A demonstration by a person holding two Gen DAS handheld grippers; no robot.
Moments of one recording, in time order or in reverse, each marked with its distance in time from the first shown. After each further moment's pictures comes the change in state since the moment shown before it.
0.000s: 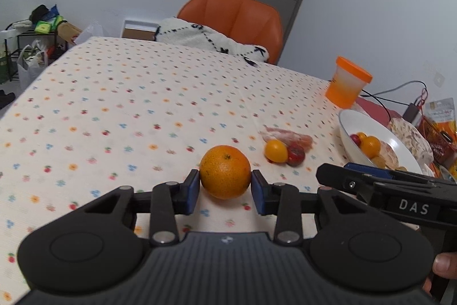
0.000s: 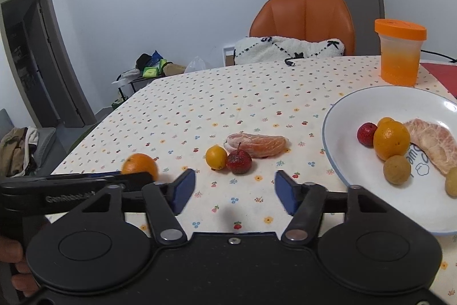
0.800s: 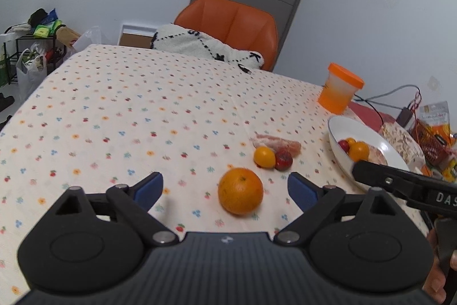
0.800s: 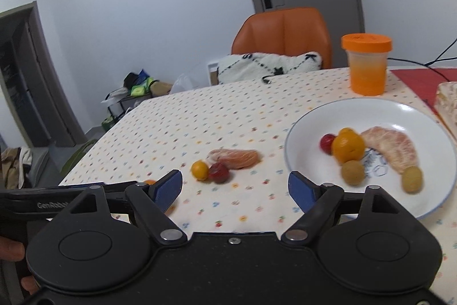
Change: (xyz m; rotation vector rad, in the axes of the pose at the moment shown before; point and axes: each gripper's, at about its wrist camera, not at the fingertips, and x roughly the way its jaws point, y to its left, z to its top) left arm -0.013 -0.010 0.003 0.016 -0.008 -0.021; right arm -0.040 -0.013 0.003 0.045 -0.059 -0.041
